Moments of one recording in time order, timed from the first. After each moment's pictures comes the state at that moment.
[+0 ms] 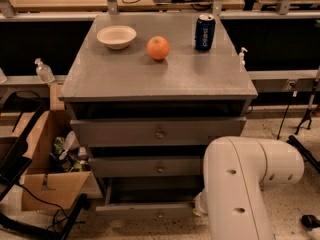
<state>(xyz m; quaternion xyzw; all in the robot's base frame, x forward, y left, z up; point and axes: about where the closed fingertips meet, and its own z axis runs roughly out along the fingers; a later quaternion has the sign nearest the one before) 0.521 -0.186 0.184 -0.67 0.73 0.02 0.12</state>
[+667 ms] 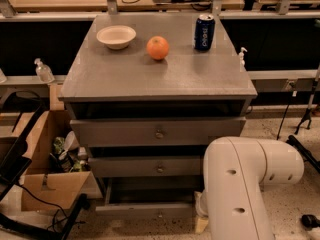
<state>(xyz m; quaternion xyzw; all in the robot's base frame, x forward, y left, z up) 0.520 -0.185 0.183 -0.67 0.73 0.02 0.12</state>
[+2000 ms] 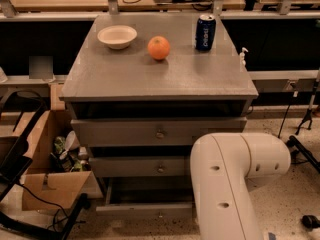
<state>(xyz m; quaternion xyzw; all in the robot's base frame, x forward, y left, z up) 0.482 -0.195 0.176 -0.66 0.75 0.03 0.08</state>
